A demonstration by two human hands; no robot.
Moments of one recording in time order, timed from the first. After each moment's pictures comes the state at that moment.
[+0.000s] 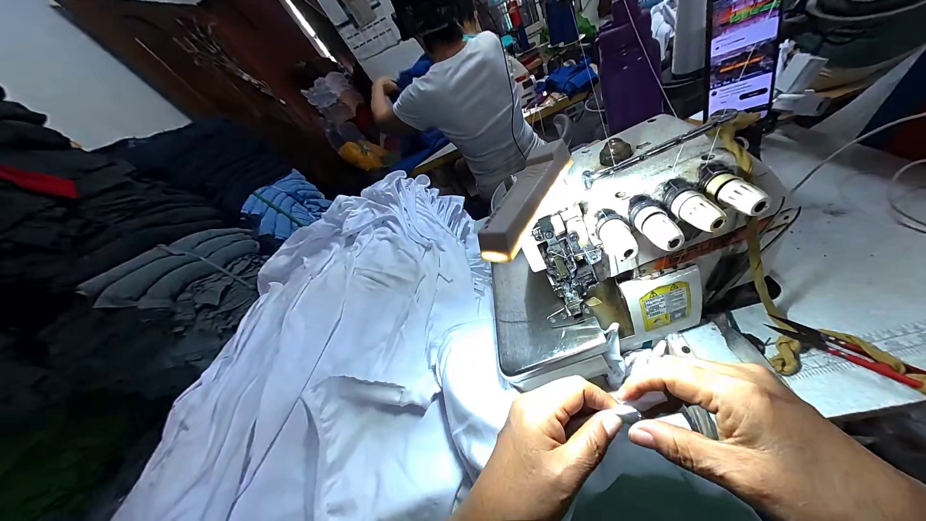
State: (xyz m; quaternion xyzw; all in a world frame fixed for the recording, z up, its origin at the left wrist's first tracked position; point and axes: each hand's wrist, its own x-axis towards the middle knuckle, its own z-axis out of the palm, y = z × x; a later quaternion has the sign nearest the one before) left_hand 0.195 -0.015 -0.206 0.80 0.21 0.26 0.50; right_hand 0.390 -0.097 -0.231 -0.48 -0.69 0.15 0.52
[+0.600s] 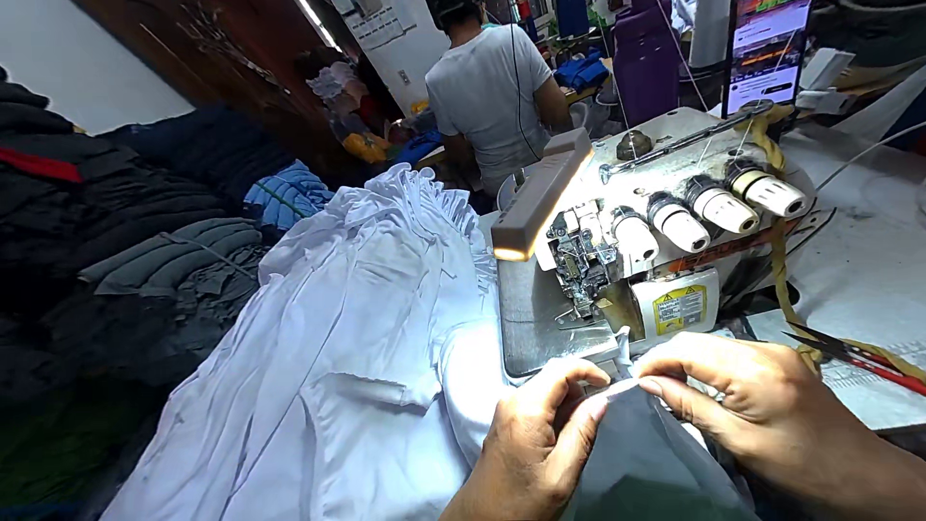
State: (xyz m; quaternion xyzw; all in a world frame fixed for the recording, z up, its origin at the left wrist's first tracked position) left_hand 0.190 -0.004 -0.210 0.85 0.20 0.34 0.34; right_hand 0.402 -0.074 -0.232 -0.48 -0.71 -0.01 0.52
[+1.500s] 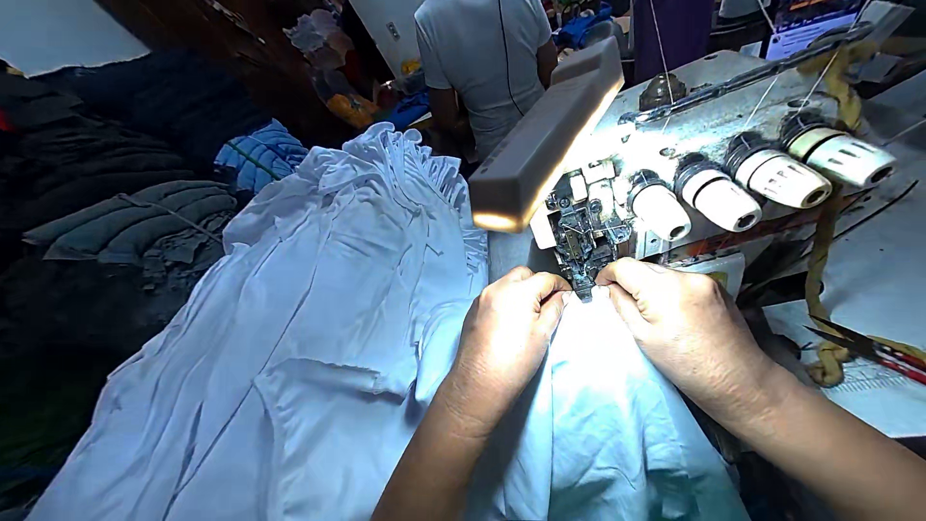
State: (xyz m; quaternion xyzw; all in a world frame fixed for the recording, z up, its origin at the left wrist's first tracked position) left_hand 0.225 0.054 -0.199 0.88 0.39 0.26 0.08; right_hand 0.385 -0.015 -0.236 -0.64 -0.63 -0.09 0.43
